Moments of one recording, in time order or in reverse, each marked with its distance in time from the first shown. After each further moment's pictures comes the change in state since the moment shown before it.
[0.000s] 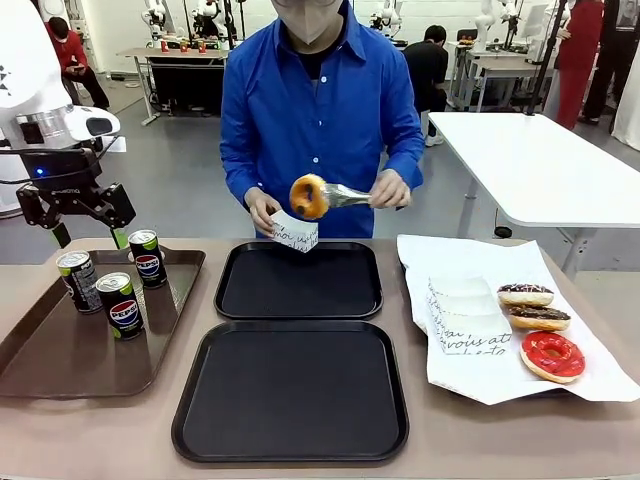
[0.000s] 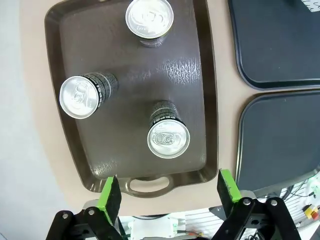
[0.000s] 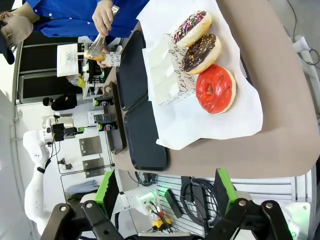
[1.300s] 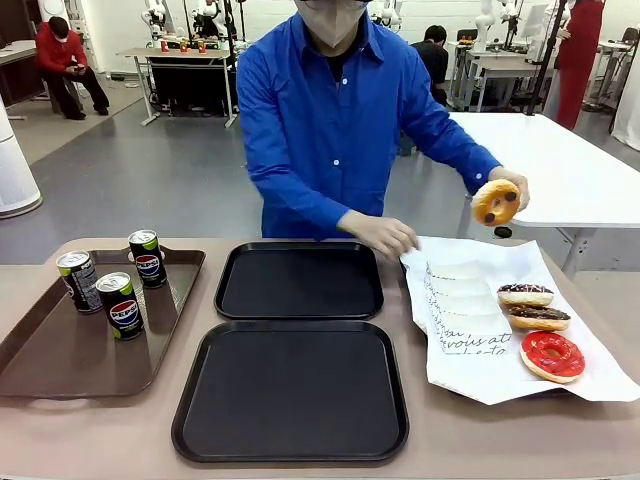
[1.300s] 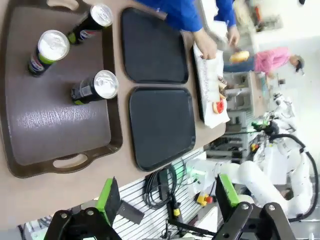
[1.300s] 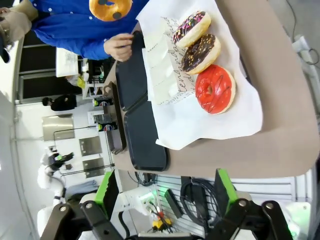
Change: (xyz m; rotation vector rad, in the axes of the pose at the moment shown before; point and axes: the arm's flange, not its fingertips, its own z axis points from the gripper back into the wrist) left arm -0.154 0.169 0.062 -0.827 -0.255 0.085; right arm 0.000 0.000 0.000 -0.002 0.000 -0.002
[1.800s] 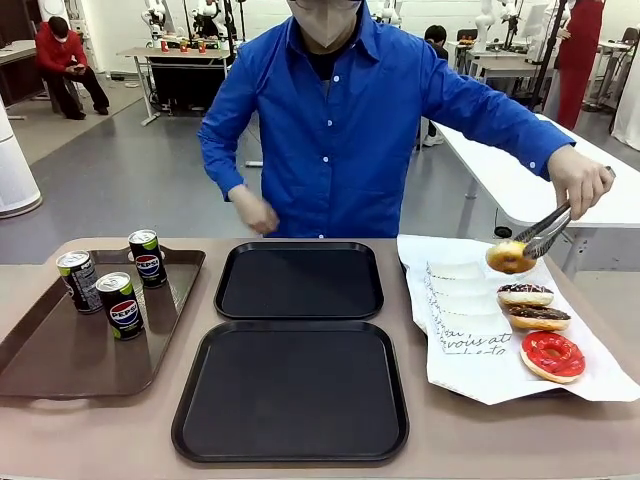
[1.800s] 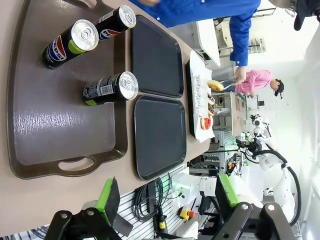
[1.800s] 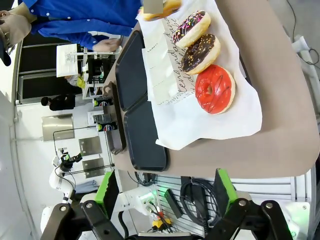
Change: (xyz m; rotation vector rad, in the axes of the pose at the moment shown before) left arm -0.030 0.094 0.001 -0.148 -0.105 0.116; right arm 0.000 0.000 0.000 -0.001 0.000 0.000
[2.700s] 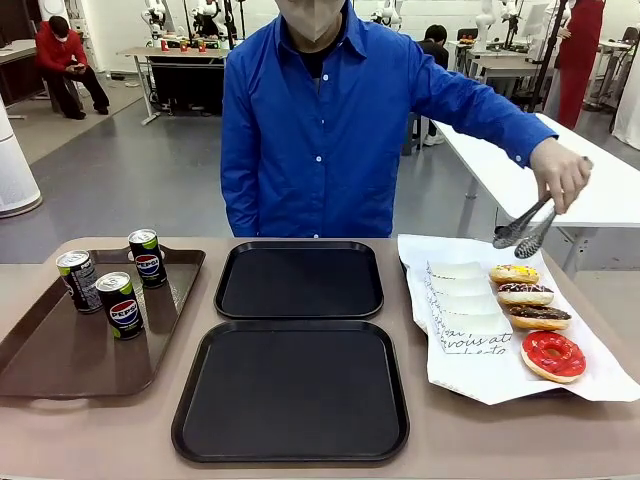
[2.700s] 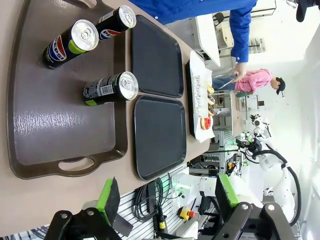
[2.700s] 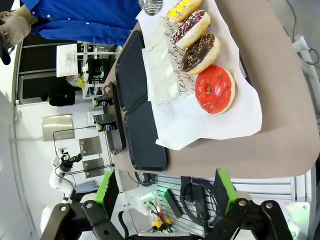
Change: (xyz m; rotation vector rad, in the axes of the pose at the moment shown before) left arm 0.000 0.000 0.000 0.000 0.000 0.000; right arm 0.000 0.000 0.000 0.000 0.000 0.000
